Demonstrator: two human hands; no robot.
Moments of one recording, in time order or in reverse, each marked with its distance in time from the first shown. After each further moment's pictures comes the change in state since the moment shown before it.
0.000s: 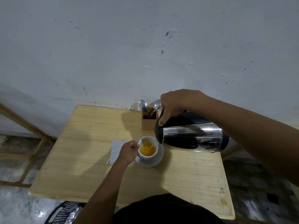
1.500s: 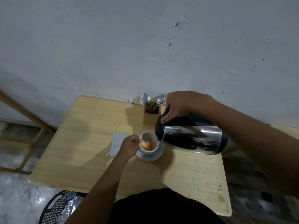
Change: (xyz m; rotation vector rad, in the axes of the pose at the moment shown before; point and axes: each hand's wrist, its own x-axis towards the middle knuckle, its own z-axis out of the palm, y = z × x) left_hand 0.010 -0.016 0.005 -0.042 0.013 0.043; right_hand 0.009 0.008 0.023 0.087 0.041 -0.021
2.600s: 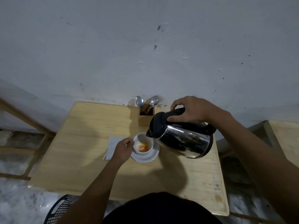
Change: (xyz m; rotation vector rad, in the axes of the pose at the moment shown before) left_hand -0.009 -0.002 0.003 -0.016 0.013 0.033; right_hand -0.038 0.075 0.039 0.300 0.287 -0.042
